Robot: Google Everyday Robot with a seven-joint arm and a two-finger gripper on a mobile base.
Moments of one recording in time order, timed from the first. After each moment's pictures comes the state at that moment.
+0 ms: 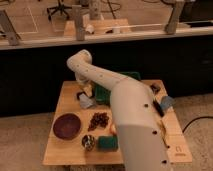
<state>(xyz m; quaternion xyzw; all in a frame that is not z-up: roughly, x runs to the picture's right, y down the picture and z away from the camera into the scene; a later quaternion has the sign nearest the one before) -0.128 -0.002 0.932 -0.26 -0.10 -0.26 0.92</state>
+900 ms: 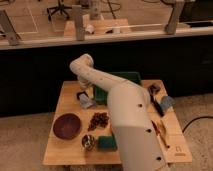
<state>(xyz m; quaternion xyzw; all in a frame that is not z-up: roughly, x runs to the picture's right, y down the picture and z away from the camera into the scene) -0.120 0.011 0.962 -0.26 -0.09 -0.26 0.93</state>
